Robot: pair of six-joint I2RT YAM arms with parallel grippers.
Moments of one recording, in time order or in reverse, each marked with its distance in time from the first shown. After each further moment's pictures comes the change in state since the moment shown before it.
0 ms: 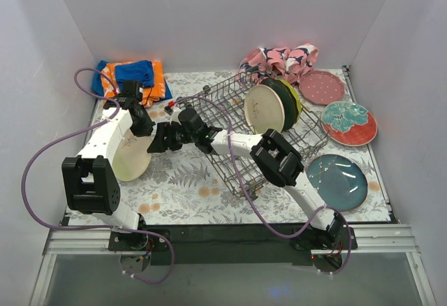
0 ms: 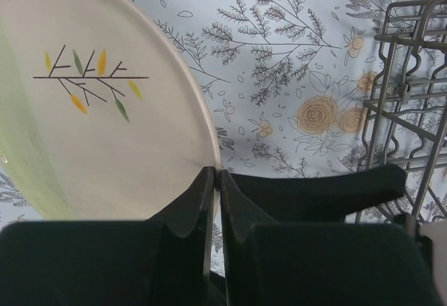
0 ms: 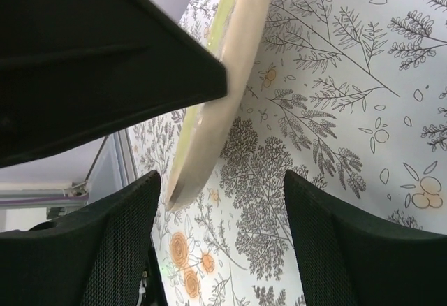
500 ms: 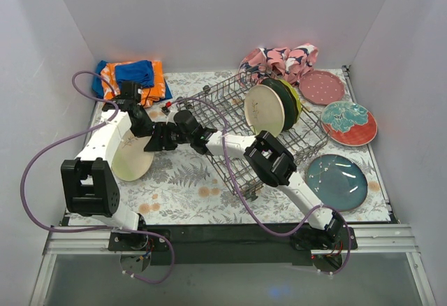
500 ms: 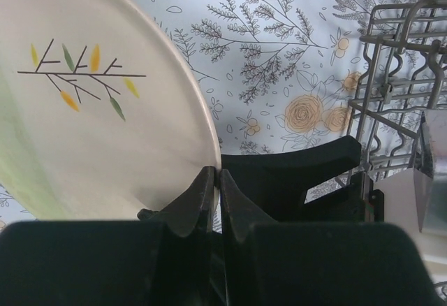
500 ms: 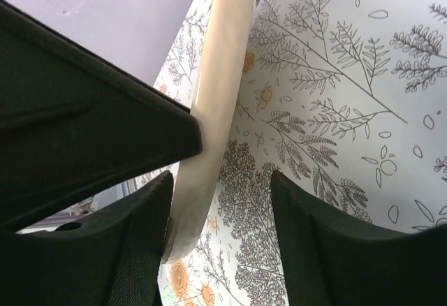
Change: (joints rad) left arm 0.009 -0.014 -0.023 0.023 0.050 -0.037; right arm 0.011 0.116 0.116 0.024 0.024 0.073
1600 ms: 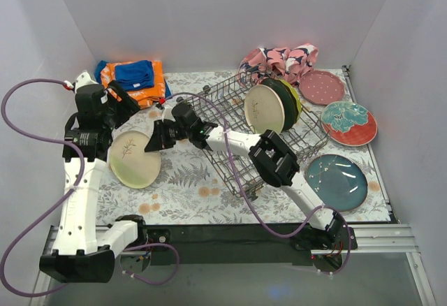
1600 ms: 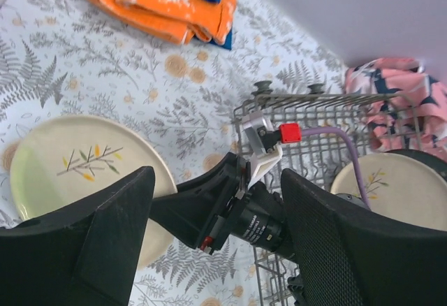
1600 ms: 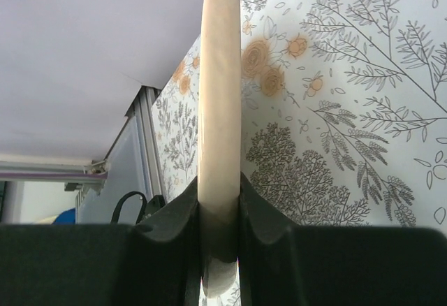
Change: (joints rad) left arm 0.037 -0.497 0.039 0.061 -0.061 -0.013; right arm -0.003 -0.031 0.060 -0.085 -0.136 -0.066
